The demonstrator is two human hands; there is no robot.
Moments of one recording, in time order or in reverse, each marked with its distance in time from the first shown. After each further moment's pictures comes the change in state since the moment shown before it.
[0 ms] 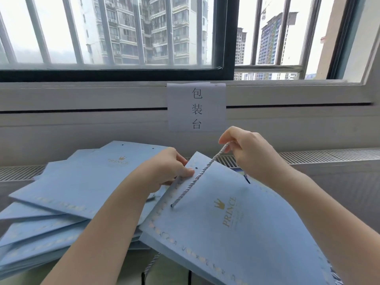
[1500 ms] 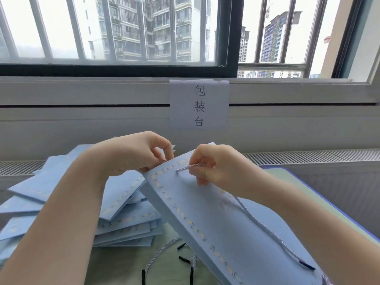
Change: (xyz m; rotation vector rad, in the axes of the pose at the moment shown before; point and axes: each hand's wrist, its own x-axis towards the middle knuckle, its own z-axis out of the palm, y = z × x) left_hand -0.034 0.003 -0.055 0.240 -0.128 0.143; right_hand -0.014 -0.041 0.021 0.333 -0.327 -0.153
